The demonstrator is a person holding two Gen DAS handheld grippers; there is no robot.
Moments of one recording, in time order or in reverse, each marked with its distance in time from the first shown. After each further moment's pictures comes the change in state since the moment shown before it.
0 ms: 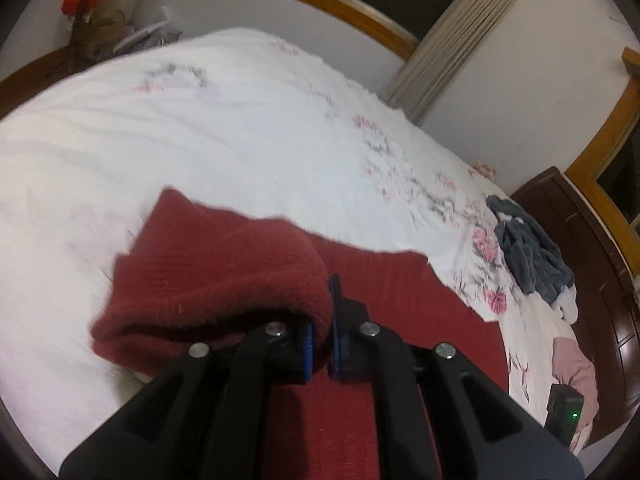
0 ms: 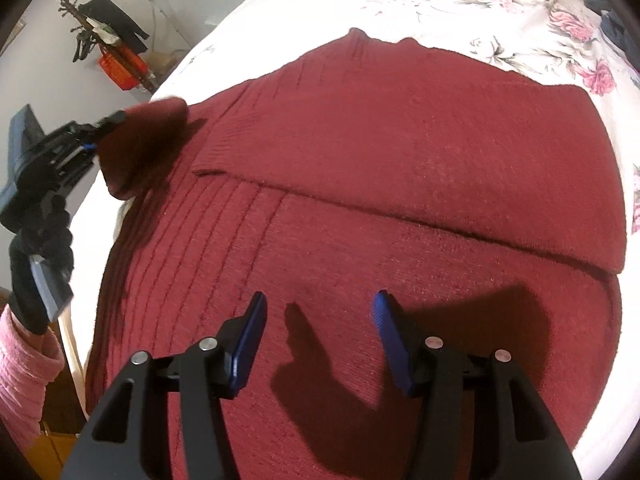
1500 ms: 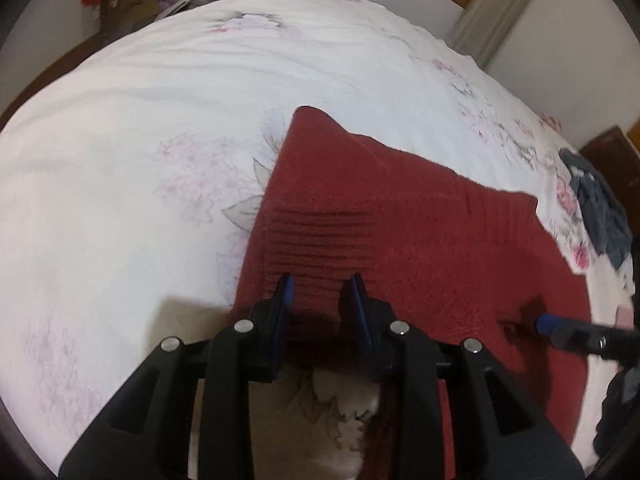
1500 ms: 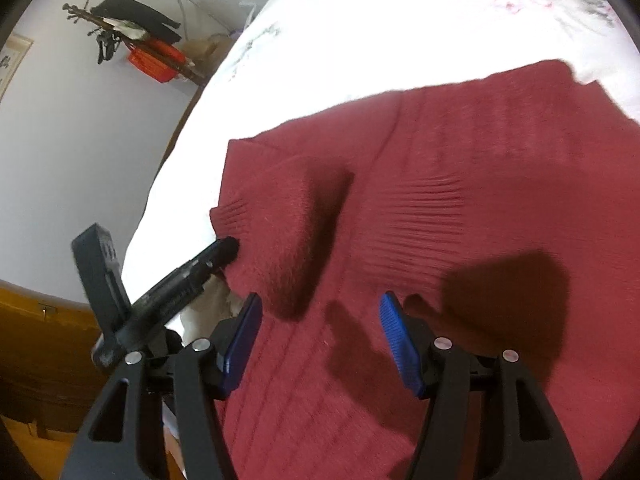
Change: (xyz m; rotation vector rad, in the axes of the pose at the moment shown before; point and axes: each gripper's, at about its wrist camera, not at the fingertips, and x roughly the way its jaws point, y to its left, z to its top) left arm 0.006 0.098 -0.004 0.060 0.144 0.241; right arm 0.086 0.137 0.125 0.025 0.128 0.216
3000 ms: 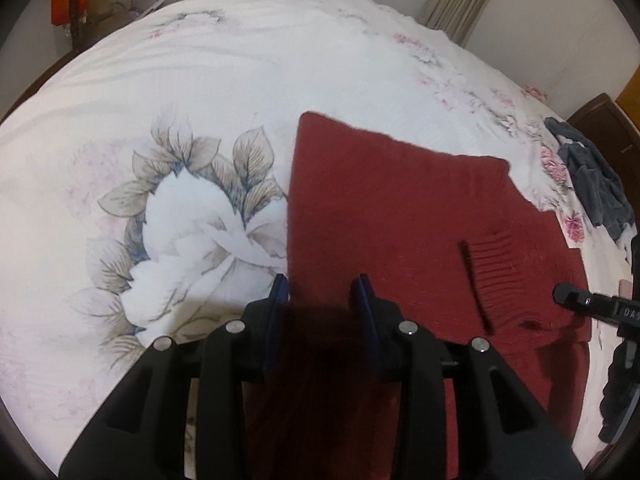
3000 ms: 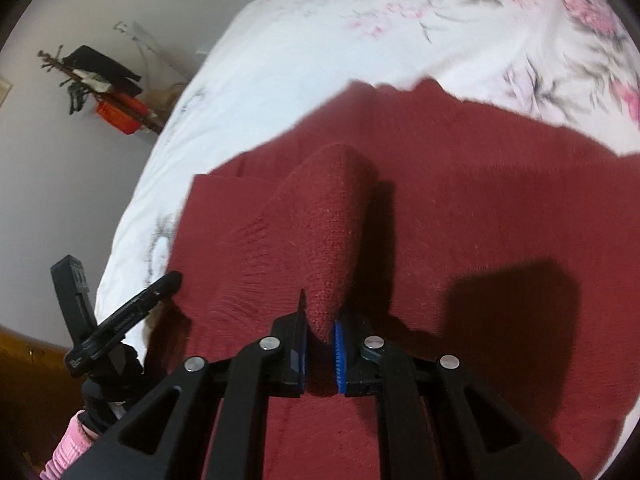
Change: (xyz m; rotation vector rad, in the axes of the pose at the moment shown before) left arm 0.032 -0.077 -0.013 0.052 0.059 -0.006; right arm -0.071 -0.127 -0.022 0.110 -0.154 -0.100
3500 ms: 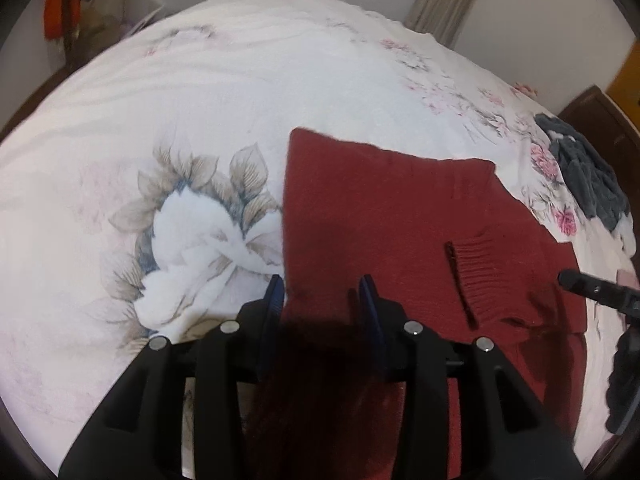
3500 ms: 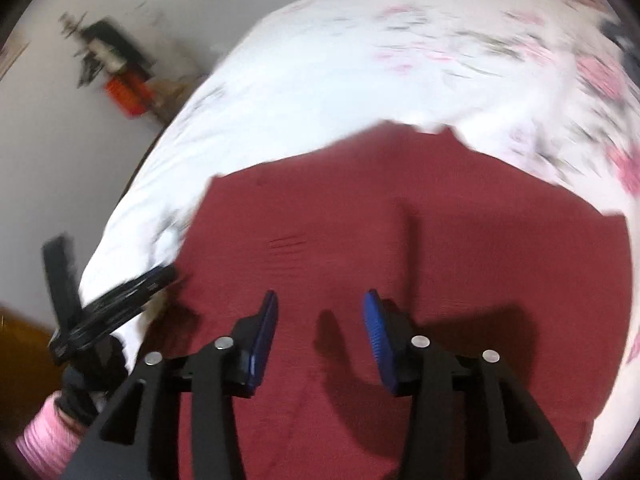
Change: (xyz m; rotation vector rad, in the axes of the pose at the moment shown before) left arm -0.031 -0.019 0.000 0.085 -0.044 -0.010; right arm -0.024 0.053 -0.002 -0.174 -0.054 -0.062
